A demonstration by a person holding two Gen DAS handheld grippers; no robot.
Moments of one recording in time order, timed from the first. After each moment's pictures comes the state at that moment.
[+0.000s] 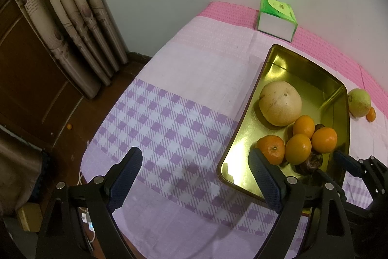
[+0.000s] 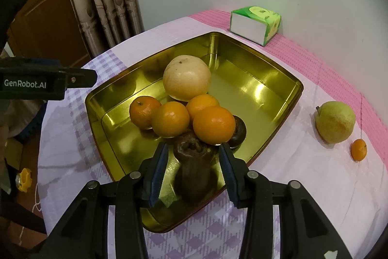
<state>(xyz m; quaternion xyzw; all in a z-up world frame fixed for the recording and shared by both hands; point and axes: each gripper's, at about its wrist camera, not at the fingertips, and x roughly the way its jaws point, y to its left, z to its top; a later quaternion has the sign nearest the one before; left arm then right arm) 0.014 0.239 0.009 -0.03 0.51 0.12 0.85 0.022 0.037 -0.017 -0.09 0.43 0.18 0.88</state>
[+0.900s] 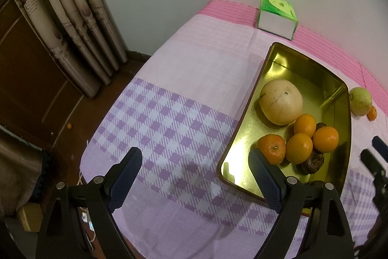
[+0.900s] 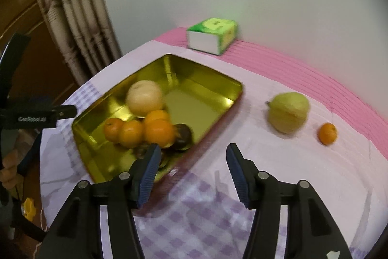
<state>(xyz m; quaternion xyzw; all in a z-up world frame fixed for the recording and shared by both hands) 0.014 0.239 0.007 -0.03 0.51 0.12 0.85 0.016 -0.037 0.013 -0.01 0.40 0.11 0.91</state>
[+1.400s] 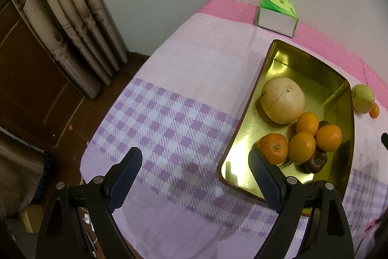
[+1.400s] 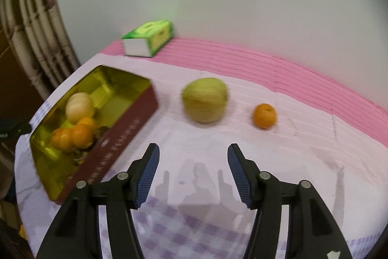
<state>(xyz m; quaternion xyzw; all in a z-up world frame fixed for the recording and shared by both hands) 0.016 0.239 0.003 -0.02 0.51 0.12 0.85 0.018 -0.131 0.002 0.02 0.40 0.00 0.92</state>
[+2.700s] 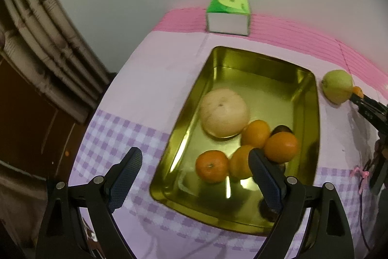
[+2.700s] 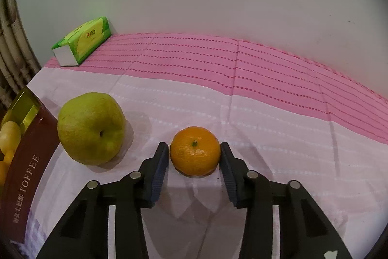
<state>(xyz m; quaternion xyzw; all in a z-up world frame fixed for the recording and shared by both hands) 0.047 0.159 0.015 0.05 0.51 0.07 0.86 0.102 -0.208 -0.056 0.03 0.42 -0.05 0.91</state>
